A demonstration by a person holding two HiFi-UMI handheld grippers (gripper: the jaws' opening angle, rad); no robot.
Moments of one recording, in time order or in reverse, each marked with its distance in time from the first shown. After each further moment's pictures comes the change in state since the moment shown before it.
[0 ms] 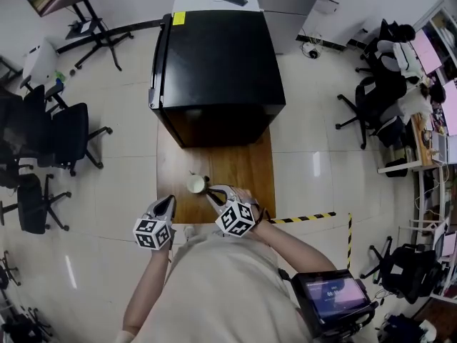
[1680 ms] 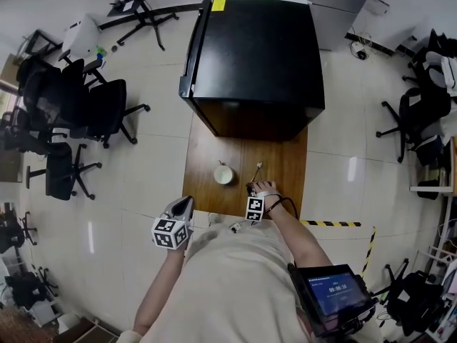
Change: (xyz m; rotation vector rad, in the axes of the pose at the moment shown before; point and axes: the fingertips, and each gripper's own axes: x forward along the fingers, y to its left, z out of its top) left arm -0.027 0.003 -0.032 -0.018 0.071 0.170; right arm 0.138 0.036 -0.245 -0.584 0.438 0.123
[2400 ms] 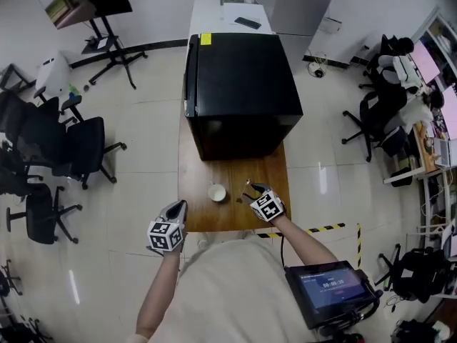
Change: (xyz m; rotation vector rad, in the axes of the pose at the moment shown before) left arm -0.009 0.050 0.051 0.056 -0.121 -0.174; right arm -0.155 -0.112 0.024 1.014 -0.268 -0.083
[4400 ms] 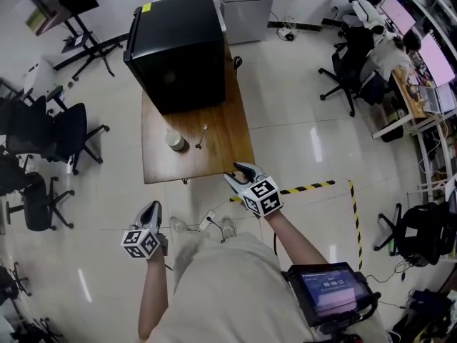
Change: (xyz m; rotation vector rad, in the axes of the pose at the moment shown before) left arm -0.134 -0.197 -0.143 -0.078 -0.101 0.075; right arm -0.270 0.083 -0.092 0.210 -0.396 0.014
